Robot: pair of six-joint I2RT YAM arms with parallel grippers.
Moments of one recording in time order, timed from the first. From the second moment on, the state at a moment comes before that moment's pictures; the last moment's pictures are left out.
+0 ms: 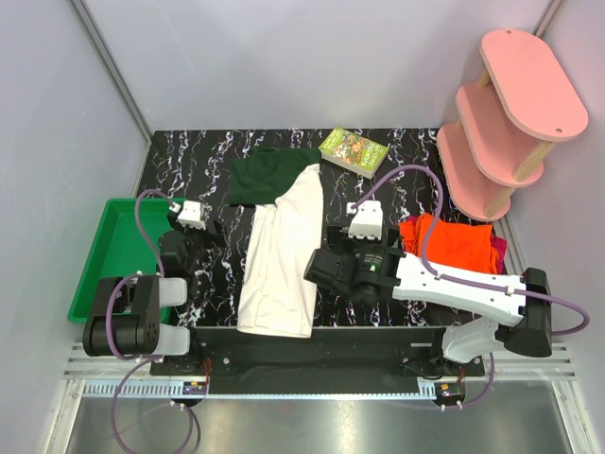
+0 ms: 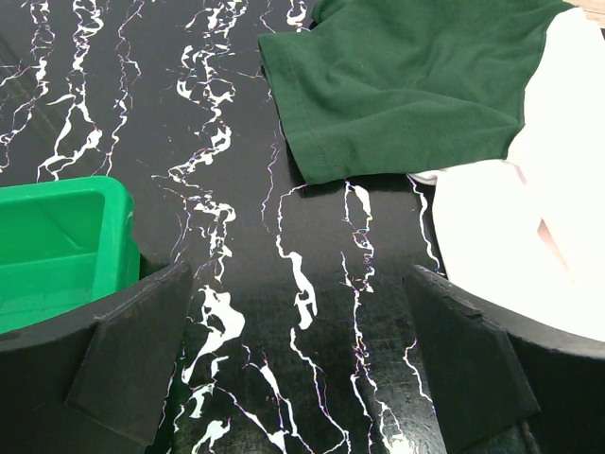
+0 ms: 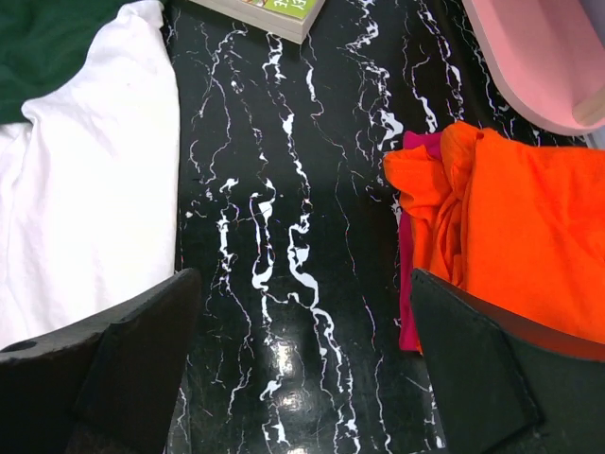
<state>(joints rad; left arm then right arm) 0.05 1.37 0.21 1.01 0.22 0.03 1.27 1.39 1.29 -1.19 1.19 1.20</state>
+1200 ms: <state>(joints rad) -0.61 1.19 0.90 -0.39 -0.83 -0.70 1.26 1.24 1.12 -1.01 1.00 0.91</state>
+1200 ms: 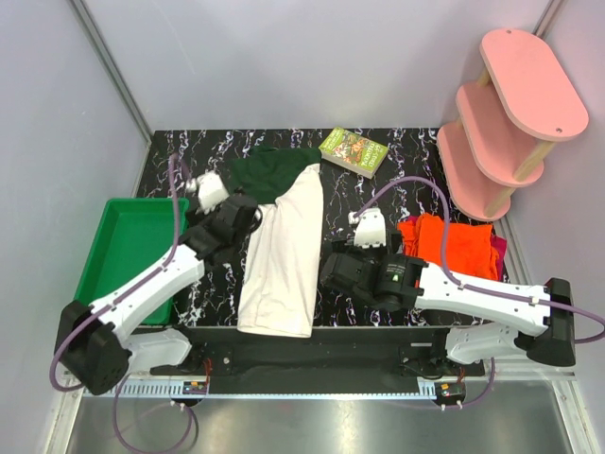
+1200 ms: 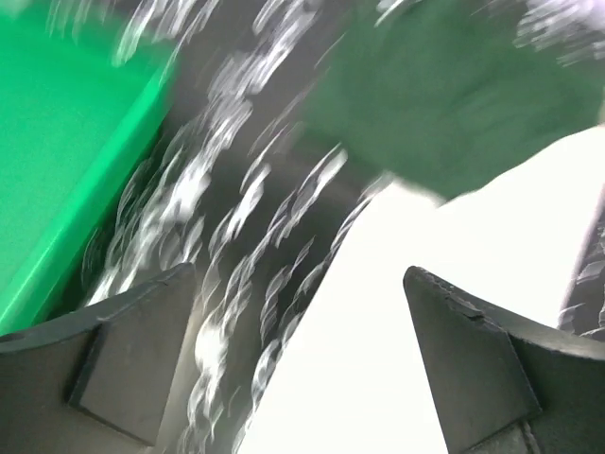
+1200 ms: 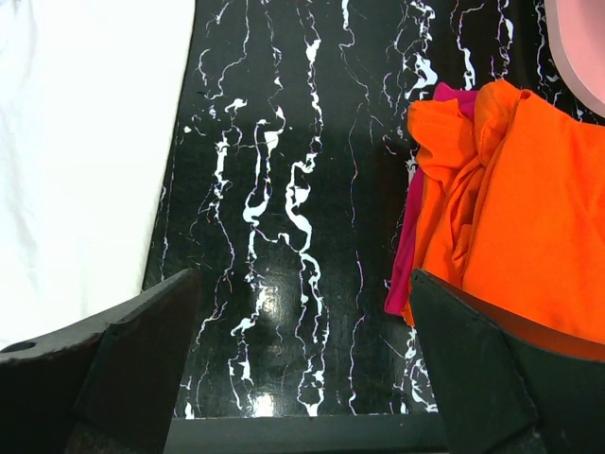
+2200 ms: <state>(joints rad) -1.00 0.98 0.49 -0.84 -0.31 -1.30 1.26 1.42 1.07 -0.95 0.91 1.03</state>
